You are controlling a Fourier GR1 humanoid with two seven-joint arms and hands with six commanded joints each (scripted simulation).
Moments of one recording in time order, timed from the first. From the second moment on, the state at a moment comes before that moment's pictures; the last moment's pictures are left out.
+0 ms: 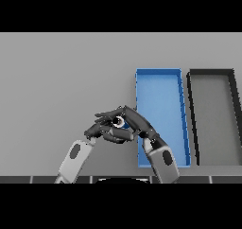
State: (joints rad) left arm -0.20 -0.01 -0.38 -1.55 -0.12 -0.46 0.09; right arm -0.29 0.17 0.36 -1.93 0.15 0.36 0.34
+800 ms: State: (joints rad) left arm -0.17 0.01 -0.38 -1.58 -0.14 -0.45 0.08; right arm -0.79 -0.03 -0.09 -1.96 -0.19 0.12 0.61
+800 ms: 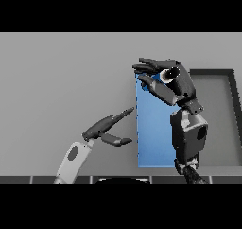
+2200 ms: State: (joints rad) left arm -0.19 0.03 -0.37 -1.57 -0.17 -0.41 0.04; right arm -0.14 -0.65 0.39 -1.80 -0.59 -0.66 0.61
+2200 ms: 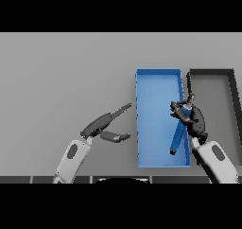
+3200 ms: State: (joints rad) left arm -0.18 0.02 -0.37 -1.58 -0.16 -0.41 0.06; right arm -0.50 -1.02 0.95 -1.69 -0.86 -0.66 0.61
